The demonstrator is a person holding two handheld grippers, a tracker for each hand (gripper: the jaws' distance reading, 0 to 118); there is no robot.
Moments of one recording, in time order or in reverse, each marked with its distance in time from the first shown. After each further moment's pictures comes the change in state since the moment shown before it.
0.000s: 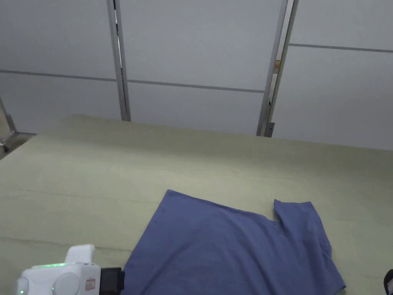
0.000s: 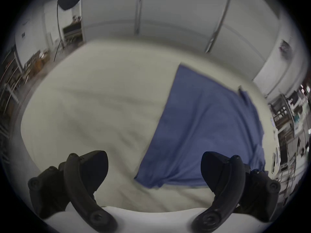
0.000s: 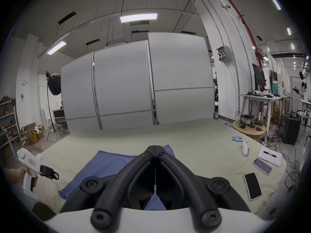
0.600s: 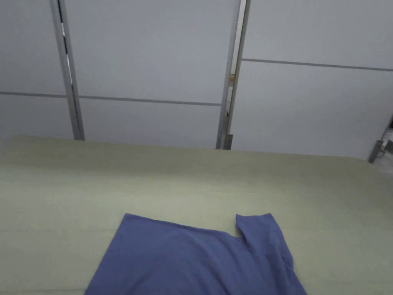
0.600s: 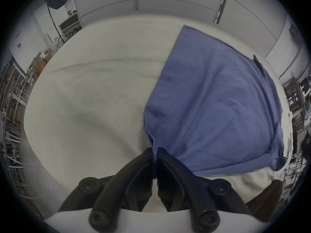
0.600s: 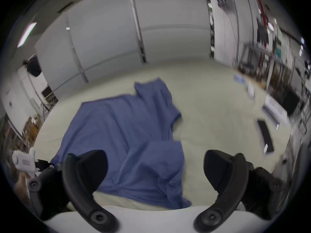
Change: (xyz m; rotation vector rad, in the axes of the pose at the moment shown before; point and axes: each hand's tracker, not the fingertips) left arm 0.028 -0.008 -0.016 0.047 0.219 -0.173; right arm 0.041 -0.106 -0.097 -0.615 -0.085 -0.150
